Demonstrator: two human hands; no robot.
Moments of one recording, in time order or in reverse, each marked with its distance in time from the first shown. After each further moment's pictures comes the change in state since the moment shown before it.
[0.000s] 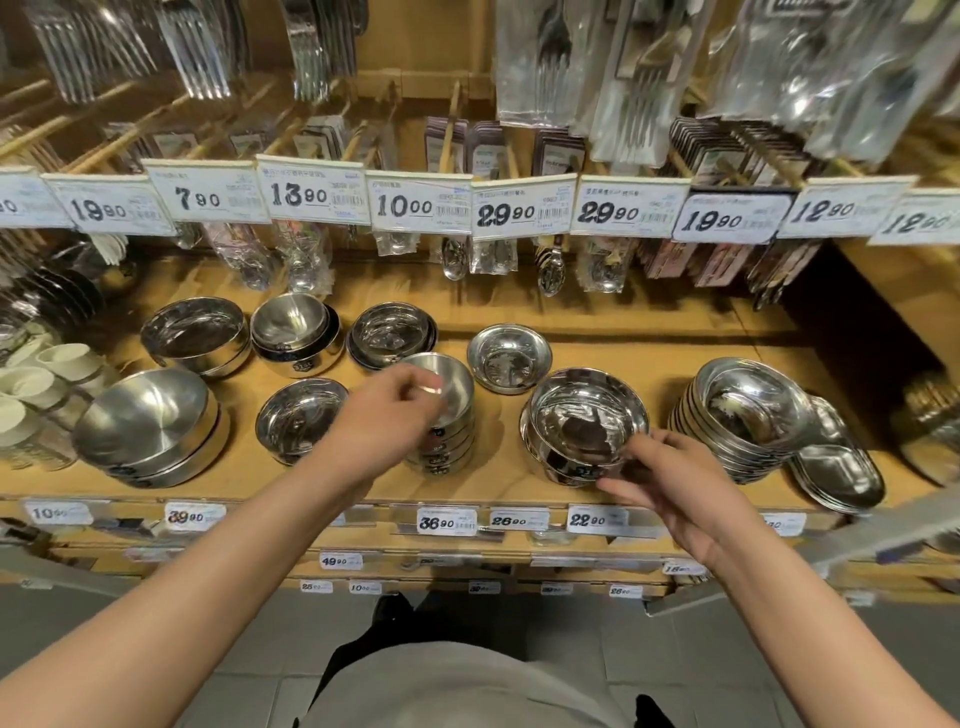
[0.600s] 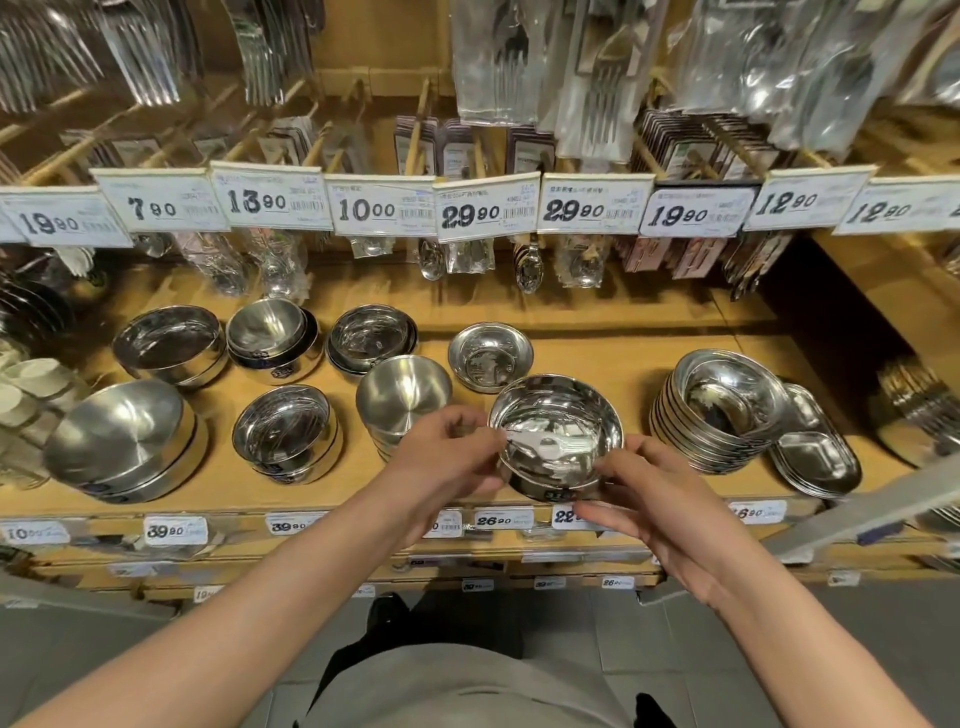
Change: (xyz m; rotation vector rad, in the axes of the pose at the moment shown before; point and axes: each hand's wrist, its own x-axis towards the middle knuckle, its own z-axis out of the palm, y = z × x) left_hand -0.015 -0.004 0.062 -0.339 -0.251 -0.177; right_hand -0.046 -0.002 0.005 -0.007 -0.085 -0.009
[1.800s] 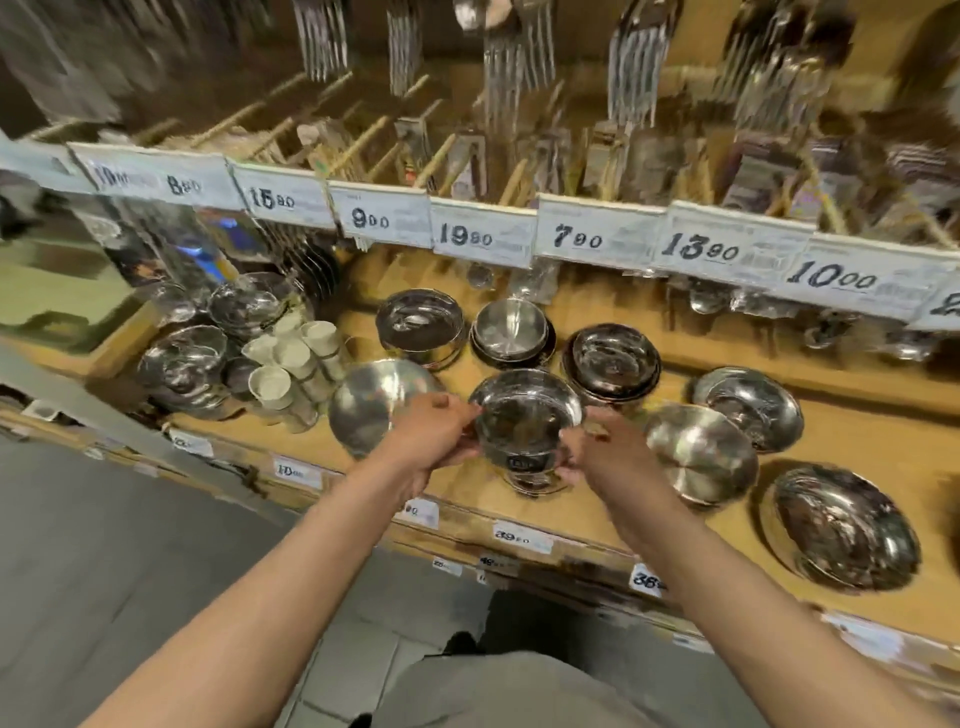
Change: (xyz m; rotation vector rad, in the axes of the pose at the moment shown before) left_hand 0.001 0.019 -0.281 -0.053 0.442 -0.077; right_hand 0.103 0.067 0.296 -0.502 -0.128 -0.113
